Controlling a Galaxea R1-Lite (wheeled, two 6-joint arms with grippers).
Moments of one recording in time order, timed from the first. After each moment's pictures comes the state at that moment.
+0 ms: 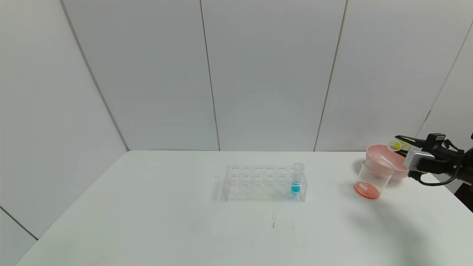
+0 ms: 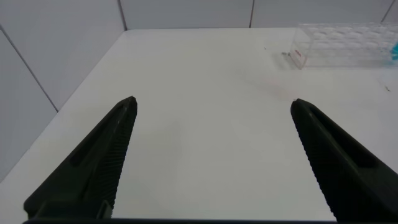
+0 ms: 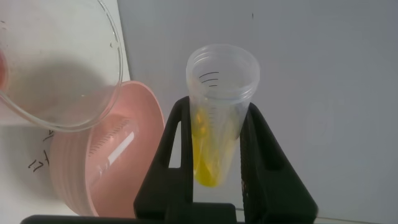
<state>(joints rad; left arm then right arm) 0.00 0.00 0.00 0.00 0.00 0.00 -0.35 2.01 -0.85 -1.02 0.70 -1.52</state>
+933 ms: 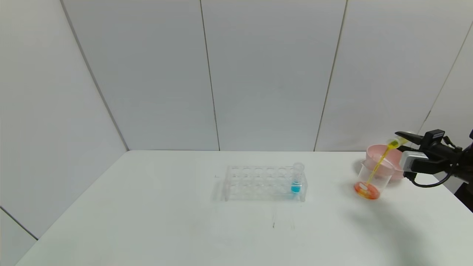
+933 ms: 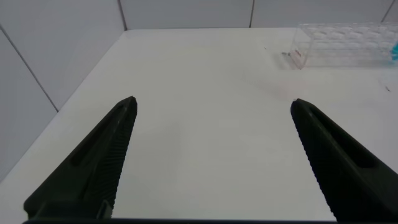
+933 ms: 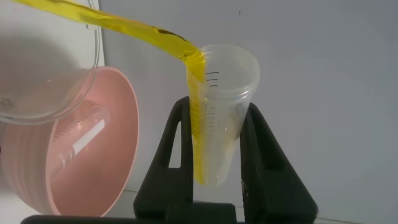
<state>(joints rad) 0.00 0.00 0.00 0.00 0.00 0.00 -0.33 2.02 -0.85 -1.08 0.64 -1.63</state>
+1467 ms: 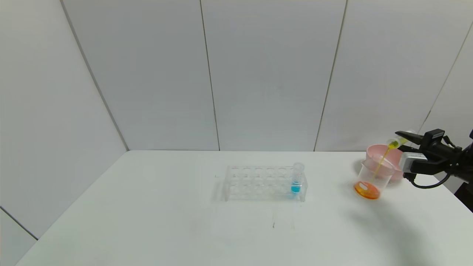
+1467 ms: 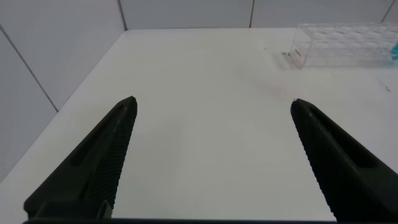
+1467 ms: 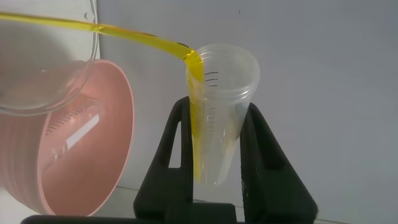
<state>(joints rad) 0.00 0.00 0.00 0.00 0.00 0.00 -0.33 2.02 -0.85 -1.08 0.63 -1.68</state>
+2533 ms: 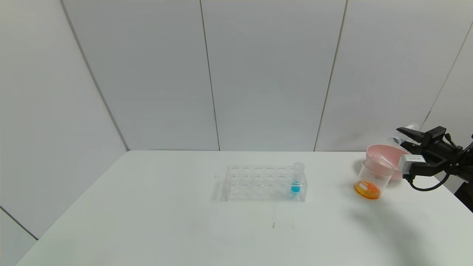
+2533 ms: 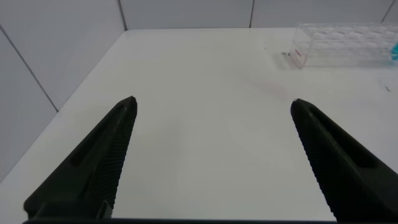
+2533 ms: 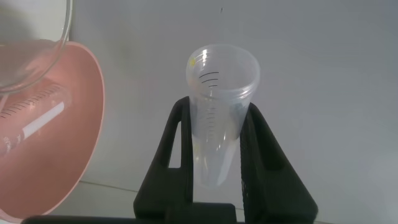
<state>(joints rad) 0.00 0.00 0.00 0.00 0.00 0.00 -0.33 2.03 -0.83 -1.20 0.63 -1.78</state>
